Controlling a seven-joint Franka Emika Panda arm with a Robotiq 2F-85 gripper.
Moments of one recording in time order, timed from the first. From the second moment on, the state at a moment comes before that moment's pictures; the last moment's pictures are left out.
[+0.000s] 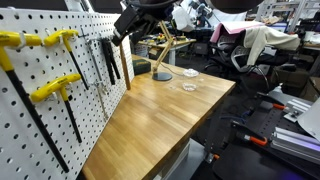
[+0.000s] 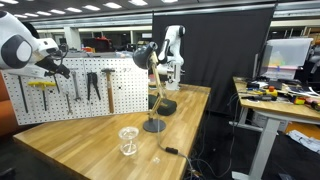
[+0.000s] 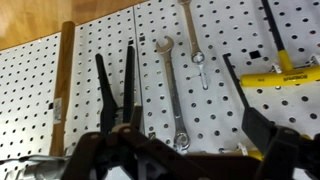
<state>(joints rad) 0.49 0.02 0.10 -2.62 -0.10 3.45 0.22</state>
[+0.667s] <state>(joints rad) 0.44 0.18 0.15 -2.49 -0.32 3.45 0.49</state>
